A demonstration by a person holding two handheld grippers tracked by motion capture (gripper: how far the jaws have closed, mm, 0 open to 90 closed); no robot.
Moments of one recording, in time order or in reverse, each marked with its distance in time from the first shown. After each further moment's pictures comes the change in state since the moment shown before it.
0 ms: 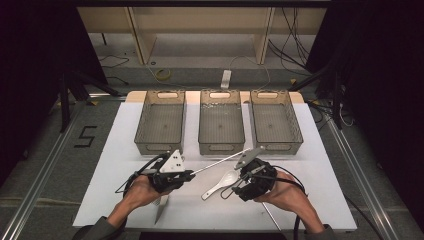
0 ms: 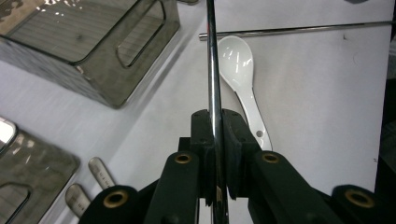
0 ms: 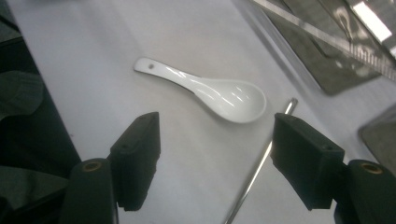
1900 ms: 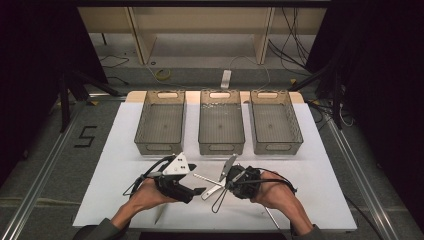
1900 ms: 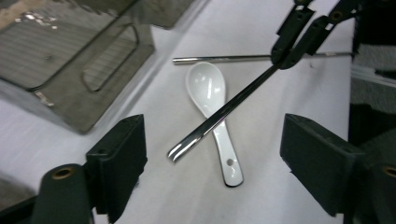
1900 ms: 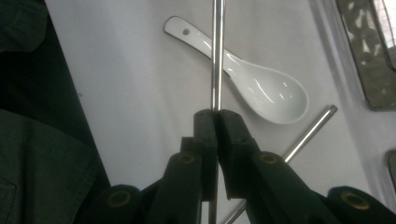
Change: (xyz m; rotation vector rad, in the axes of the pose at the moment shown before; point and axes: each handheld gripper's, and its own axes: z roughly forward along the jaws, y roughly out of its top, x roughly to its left) left arm -0.018 0.007 0.015 -0.058 -0.095 0.031; right arm 0.024 0.024 0.023 0.206 0.037 -0.242
